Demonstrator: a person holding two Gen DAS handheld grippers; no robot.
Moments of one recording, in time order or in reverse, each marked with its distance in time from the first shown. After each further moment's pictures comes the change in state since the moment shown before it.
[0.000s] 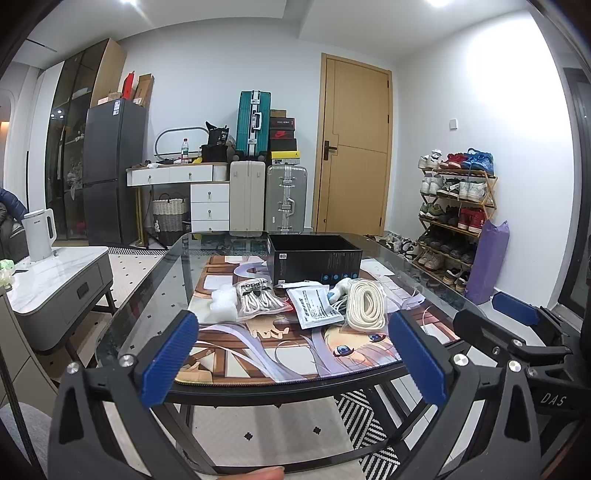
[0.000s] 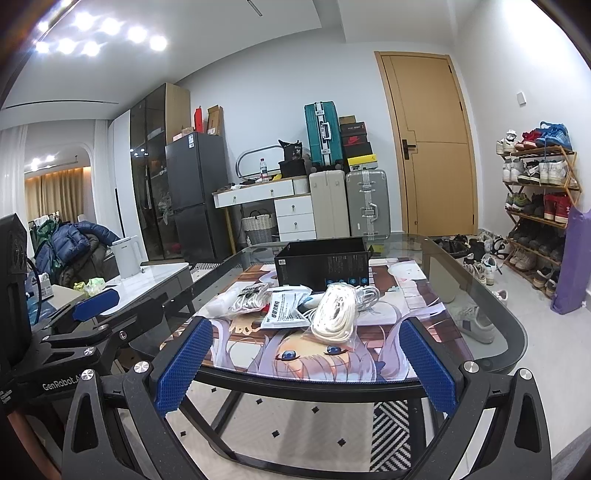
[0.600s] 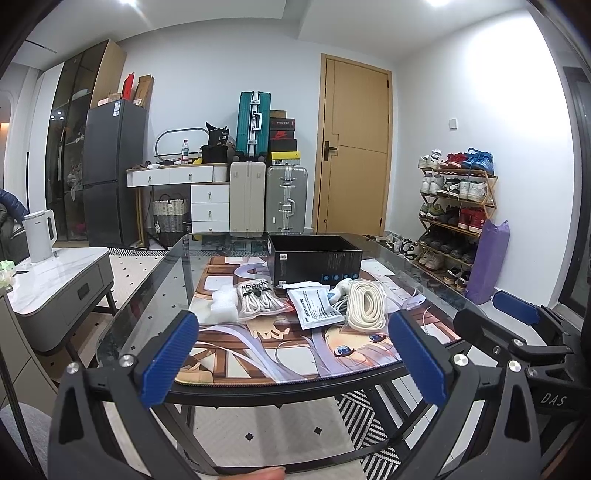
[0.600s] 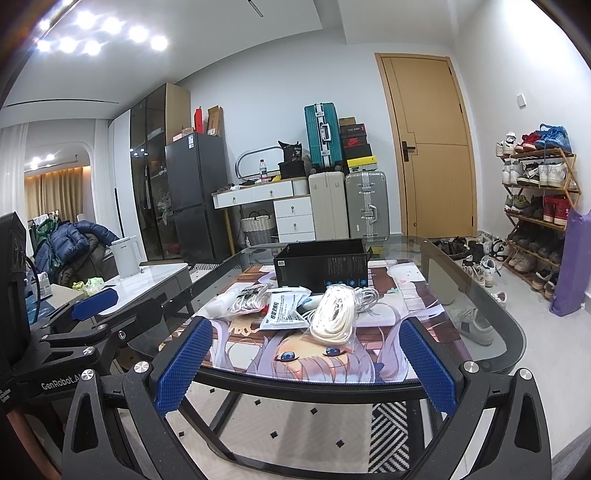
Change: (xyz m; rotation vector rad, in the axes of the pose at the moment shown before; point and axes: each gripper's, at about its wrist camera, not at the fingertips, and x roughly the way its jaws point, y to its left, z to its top) left arm -0.001 -0.002 -0.001 0.003 -0.003 0.001; right arm 0.000 0.001 0.000 -0.005 -0.001 -0.002
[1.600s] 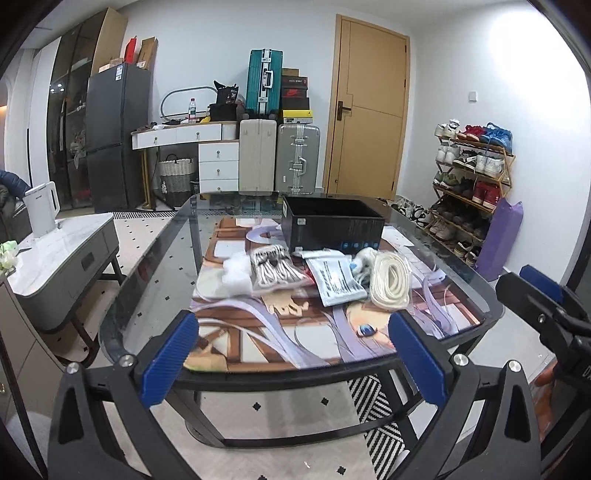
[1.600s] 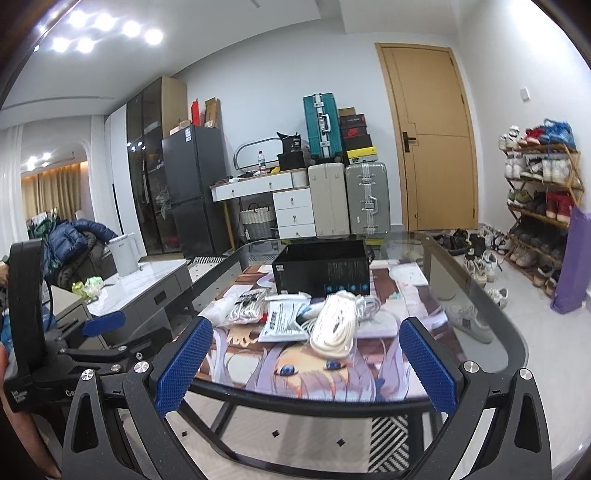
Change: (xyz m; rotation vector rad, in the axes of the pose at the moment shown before) left arm 0.037 0.020 0.012 -0.027 0.184 0.034; right arm 0.024 0.000 0.030 -0.013 0.047 -0.001
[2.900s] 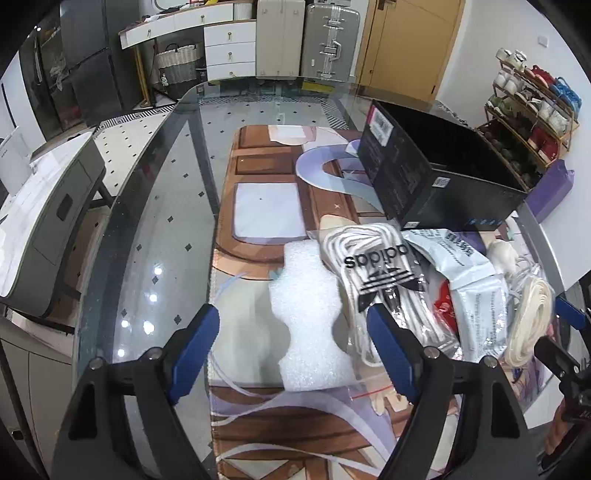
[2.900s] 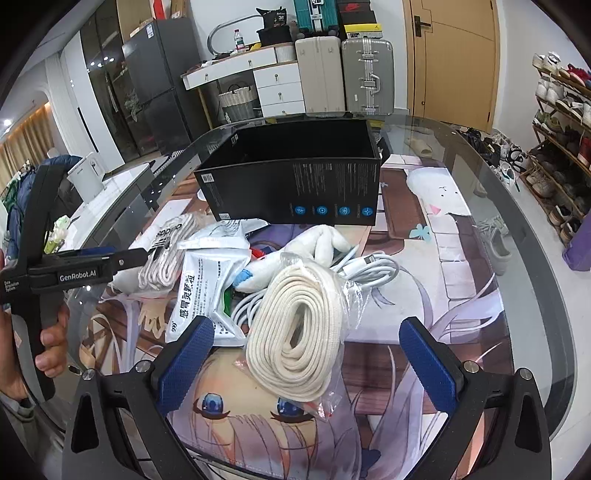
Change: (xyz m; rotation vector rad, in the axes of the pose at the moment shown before) left arm 0.216 0.084 0.056 -0.056 0.520 0.056; right arm 0.208 -0.045 0.007 0.030 0.532 -0.016
